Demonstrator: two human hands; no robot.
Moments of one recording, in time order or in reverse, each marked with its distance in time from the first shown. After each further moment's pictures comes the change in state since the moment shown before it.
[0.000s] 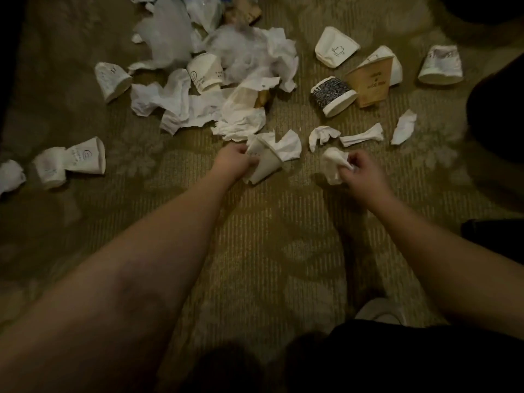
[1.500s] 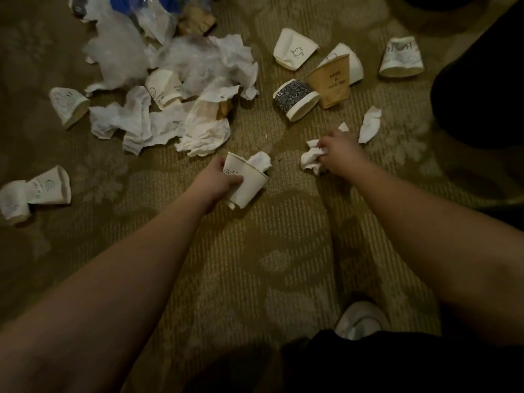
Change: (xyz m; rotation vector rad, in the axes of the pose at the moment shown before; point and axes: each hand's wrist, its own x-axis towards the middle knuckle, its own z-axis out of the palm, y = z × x) left_hand -0.006 0.014 0.027 -0.097 -0.110 -0.068; right_hand 0.089 0.010 -0.030 -0.723 -0.097 -0.165
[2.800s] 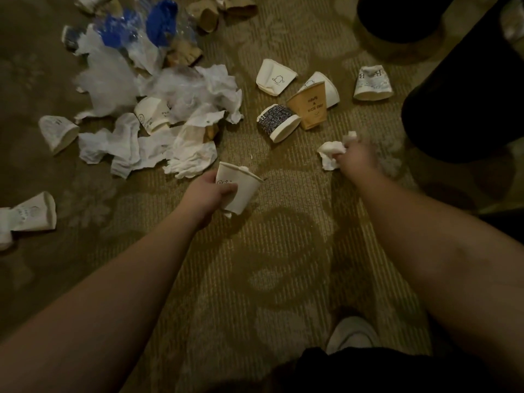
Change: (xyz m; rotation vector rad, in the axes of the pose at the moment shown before) left_hand -0.019 0.025 0.013 -0.220 0.000 0.104; right_hand 0.023 0.066 -0.008 0.338 0.164 0.443
